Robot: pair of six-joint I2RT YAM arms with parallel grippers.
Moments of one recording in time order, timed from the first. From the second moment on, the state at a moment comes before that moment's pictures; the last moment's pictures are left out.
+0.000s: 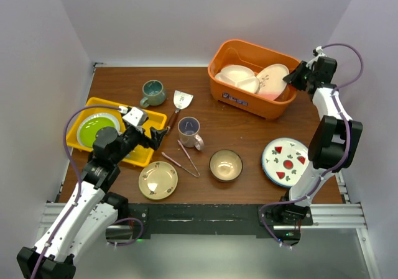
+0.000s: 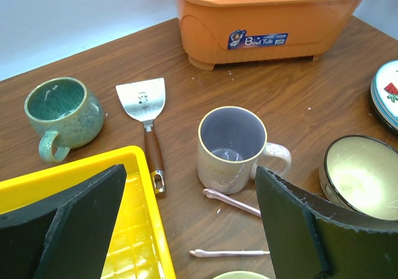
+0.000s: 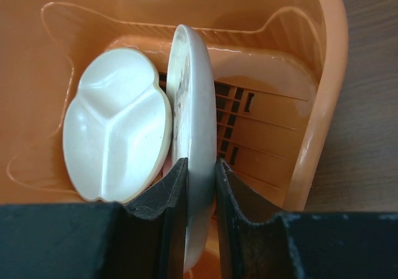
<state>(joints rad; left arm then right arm) -0.36 0.63 0.57 -0.07 0.23 0.00 -0.24 1.84 1.46 -0.17 -0.37 0.37</state>
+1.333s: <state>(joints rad) -0.36 0.64 0.57 -0.07 0.24 0.00 -0.28 1.84 1.42 -0.04 -0.51 0.51</state>
